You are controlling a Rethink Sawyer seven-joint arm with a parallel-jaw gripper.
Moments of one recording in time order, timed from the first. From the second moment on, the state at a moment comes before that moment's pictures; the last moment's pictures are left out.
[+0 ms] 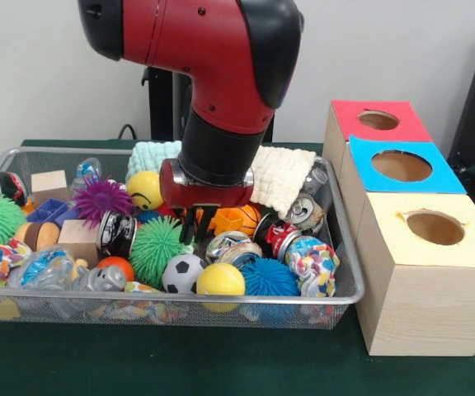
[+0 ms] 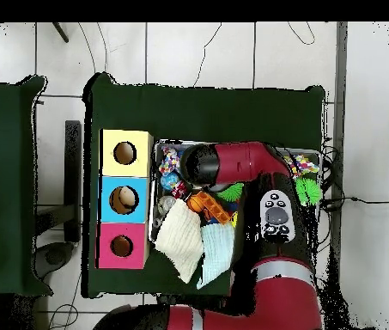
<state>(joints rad) -0.24 -0.44 0.01 1.31 -0.39 0.74 1.50</state>
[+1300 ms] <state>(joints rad) -0.28 -0.25 0.04 1.19 -0.33 1.21 1.50</state>
